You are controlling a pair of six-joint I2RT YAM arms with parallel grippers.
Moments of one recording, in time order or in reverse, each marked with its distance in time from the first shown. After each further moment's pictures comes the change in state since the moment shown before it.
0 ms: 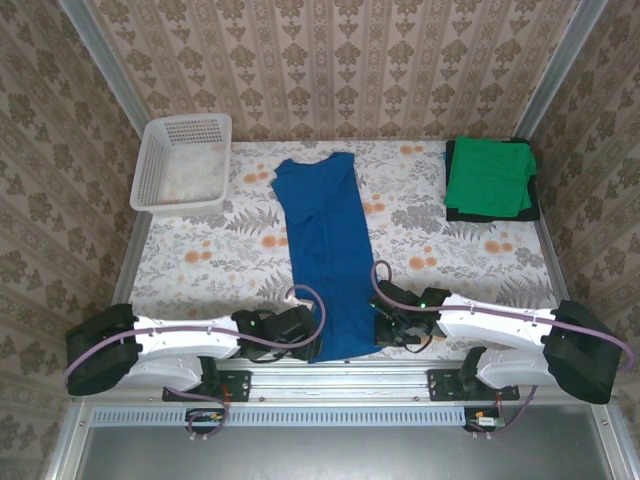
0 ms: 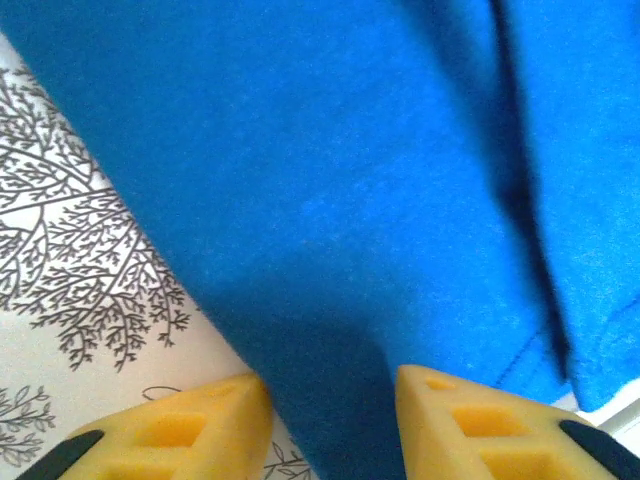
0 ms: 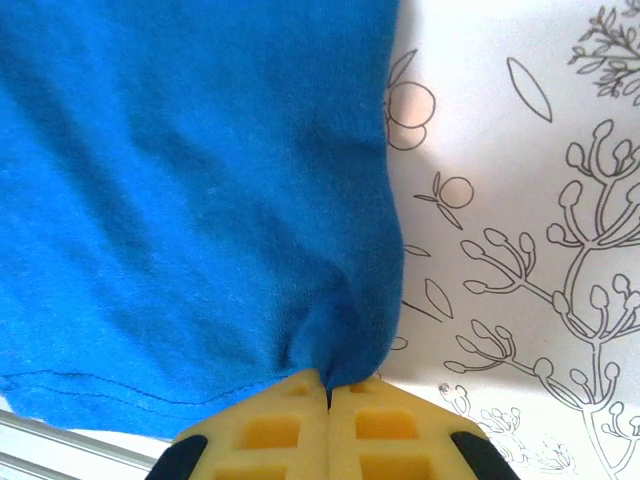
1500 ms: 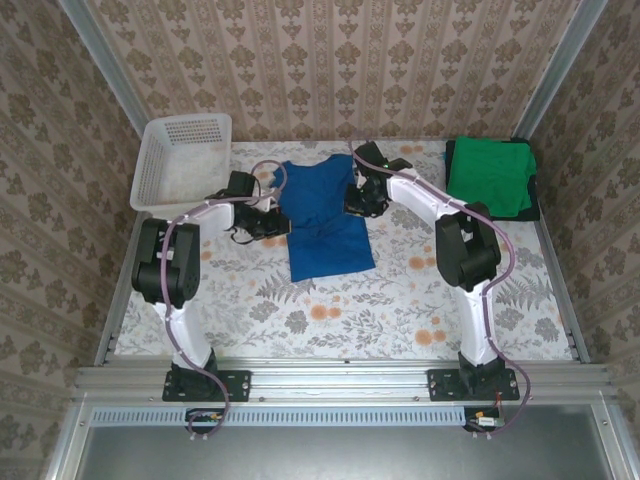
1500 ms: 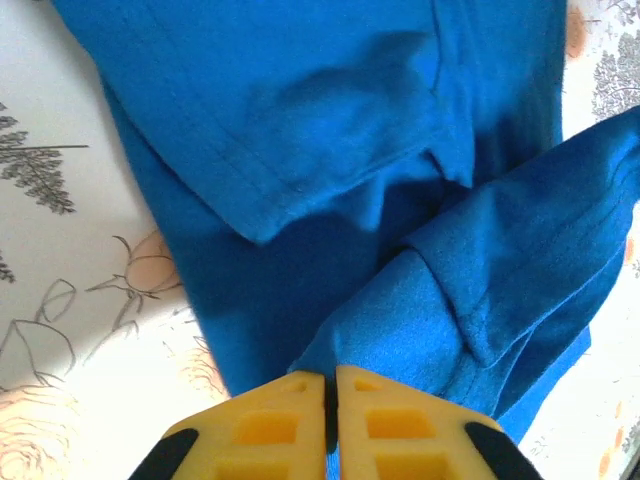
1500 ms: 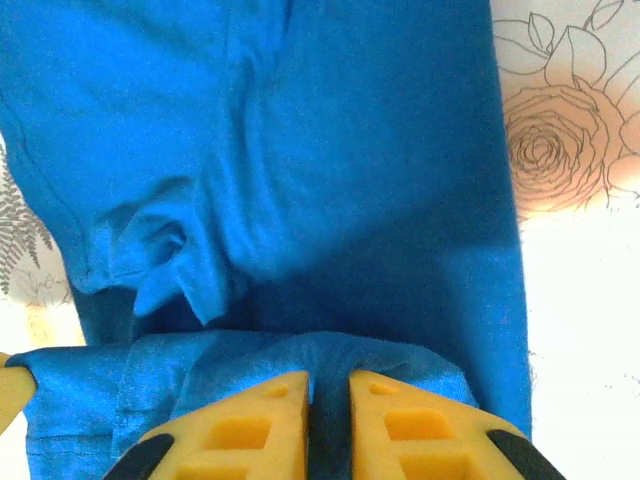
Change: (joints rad) left arm 1.038 0.698 0.790 -0.127 0.675 0.666; right arm -0.551 0.962 1.236 -0.149 -0.132 -0.414
